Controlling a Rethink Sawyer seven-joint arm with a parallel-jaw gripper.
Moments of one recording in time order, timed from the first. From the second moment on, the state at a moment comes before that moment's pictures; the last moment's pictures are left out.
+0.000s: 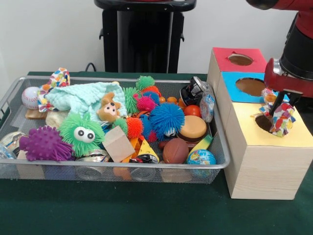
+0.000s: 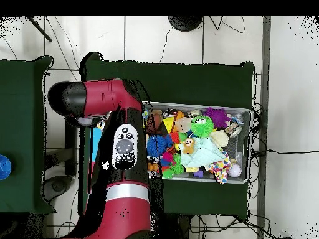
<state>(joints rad) 0.14 -0.38 -0.08 1.07 0.03 1.05 2.04</state>
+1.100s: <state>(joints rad) 0.25 -0.37 -0.21 1.08 0.03 0.95 2.04</state>
